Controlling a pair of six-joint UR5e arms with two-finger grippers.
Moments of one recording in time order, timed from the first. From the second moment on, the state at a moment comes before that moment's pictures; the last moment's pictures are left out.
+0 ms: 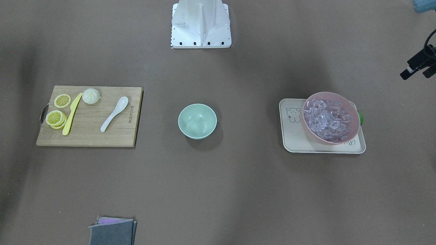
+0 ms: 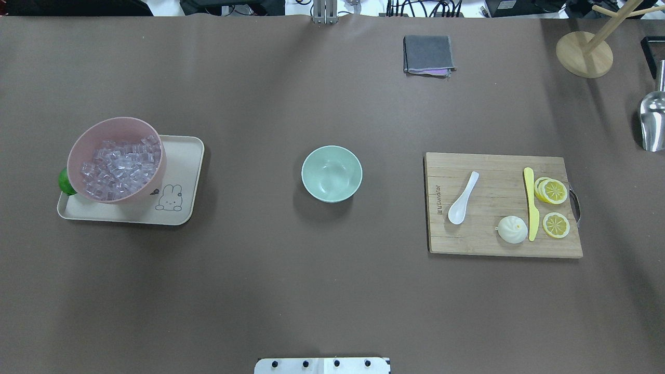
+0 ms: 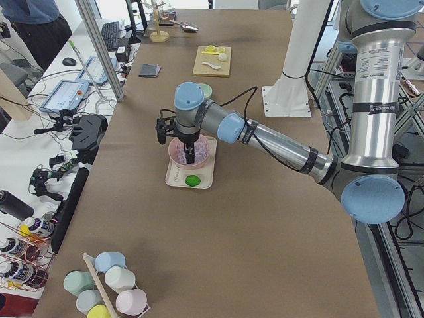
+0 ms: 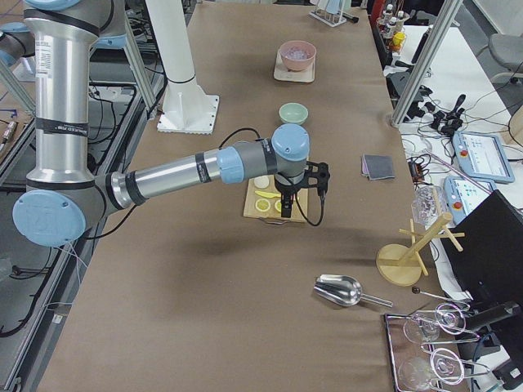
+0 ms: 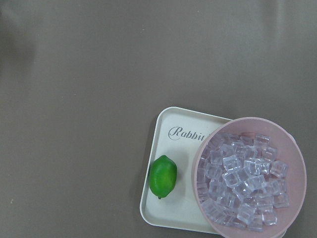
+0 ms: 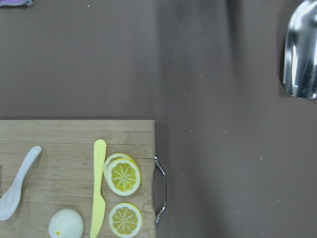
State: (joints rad) left arm -1.35 -1.58 -2.00 -1.62 -2.44 -0.69; right arm 1.39 -1.62 1.96 -1.60 2.49 0.42
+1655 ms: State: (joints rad) left arm -1.12 -1.81 -1.91 -1.62 -2.25 -1.03; right arm 0.76 -1.37 1.72 -1.16 2.16 1.31
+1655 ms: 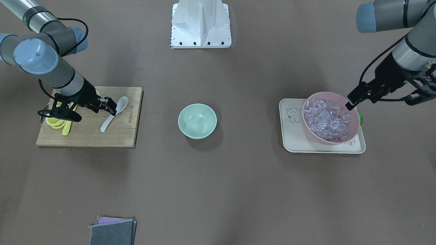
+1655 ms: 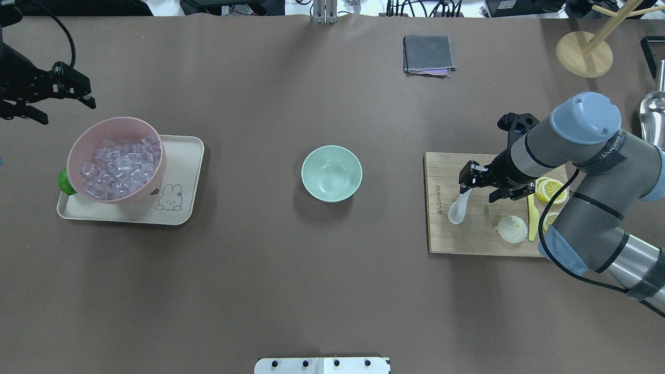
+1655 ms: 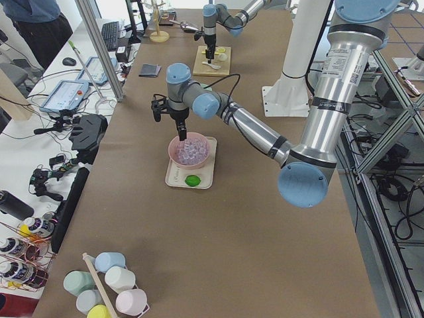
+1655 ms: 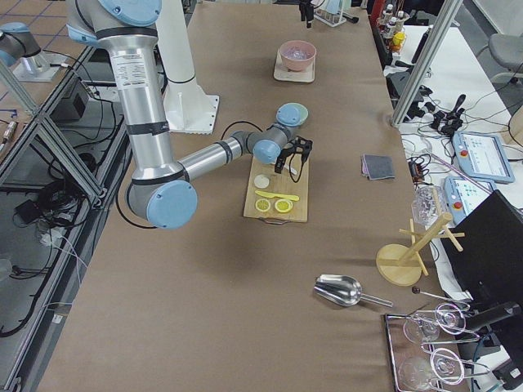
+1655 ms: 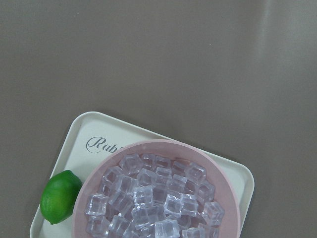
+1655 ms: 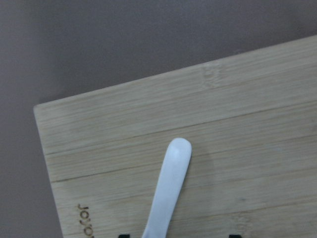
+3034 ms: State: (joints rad) left arm -1.12 -1.81 -1.91 -1.62 -2.25 -1.03; right arm 0.73 -1.31 1.72 -1.18 2.12 1.40
